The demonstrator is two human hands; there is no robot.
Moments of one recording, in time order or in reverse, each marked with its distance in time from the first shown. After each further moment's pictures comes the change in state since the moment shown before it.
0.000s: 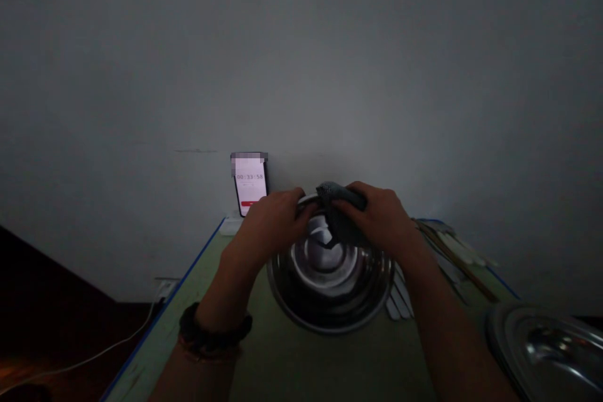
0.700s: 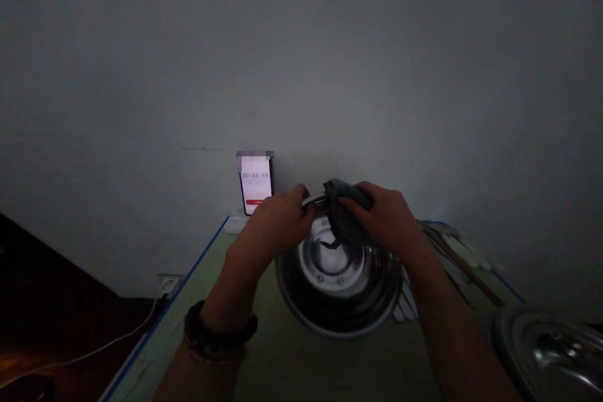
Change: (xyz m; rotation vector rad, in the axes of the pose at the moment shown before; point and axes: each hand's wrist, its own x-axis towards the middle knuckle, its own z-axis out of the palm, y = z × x) left_hand -0.002 0.003 -0.004 -0.046 -0.014 -0.030; right_hand 0.001 0.004 0.002 -0.006 0.024 0.007
